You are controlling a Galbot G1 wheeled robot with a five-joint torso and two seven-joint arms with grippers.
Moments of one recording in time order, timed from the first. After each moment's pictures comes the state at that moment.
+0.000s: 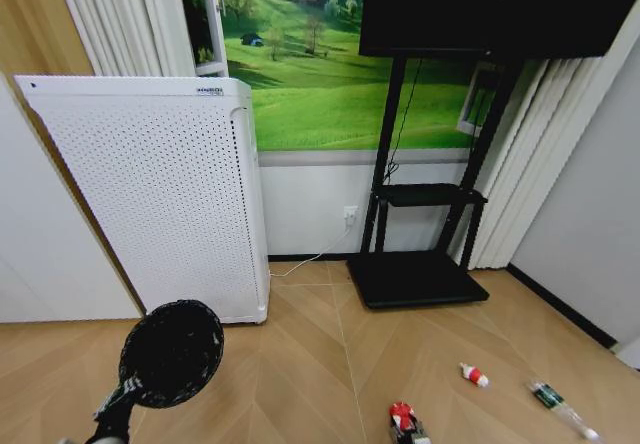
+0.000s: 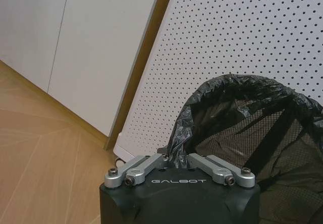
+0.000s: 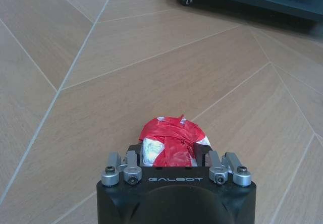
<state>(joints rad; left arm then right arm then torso) 1.84 -1.41 -0.89 -2.17 -0.80 0.05 -0.26 -1.41 1.37 0.53 1.17 -0.03 -0.03 0.03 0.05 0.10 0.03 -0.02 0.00</state>
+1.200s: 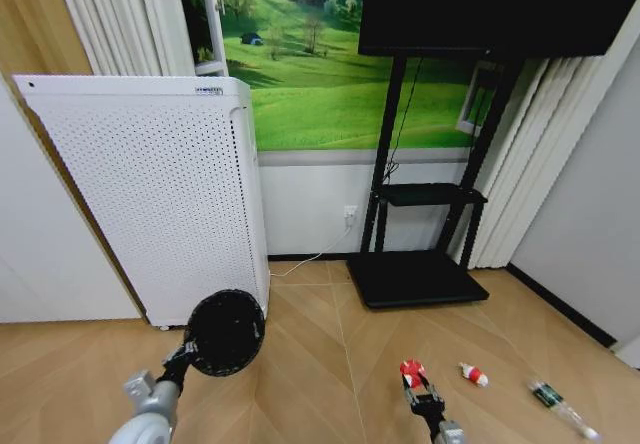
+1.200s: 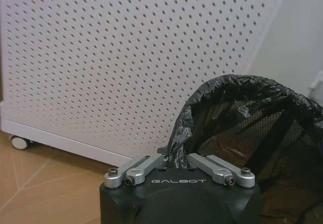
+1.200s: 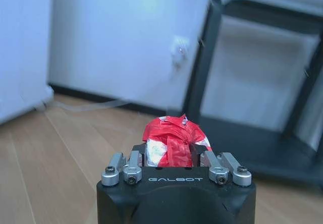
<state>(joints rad) 1.46 -1.04 -0.47 -1.82 -0.84 0.07 -0.22 -1.61 1.31 0.62 1.72 0.04 0.19 -0.08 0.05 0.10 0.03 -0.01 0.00</state>
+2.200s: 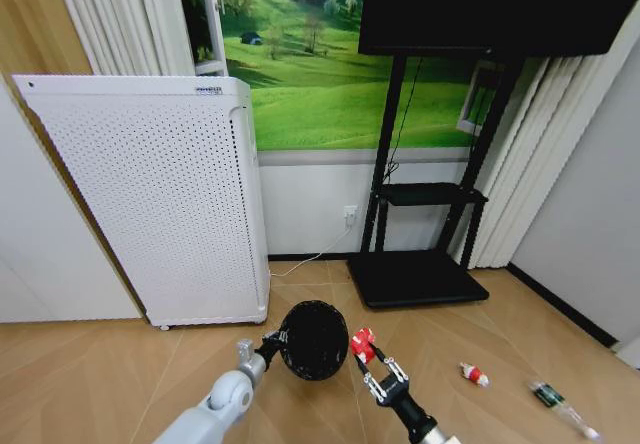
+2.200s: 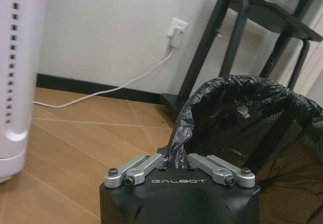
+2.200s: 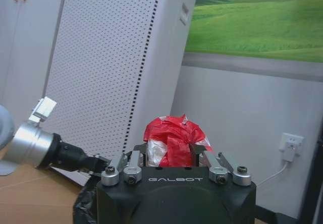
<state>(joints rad) 1.00 -1.10 0.13 -1.50 -0.81 -0.01 -0.02 -1.75 1.26 0.50 1.98 0.04 0.41 -0.34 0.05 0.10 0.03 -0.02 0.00</state>
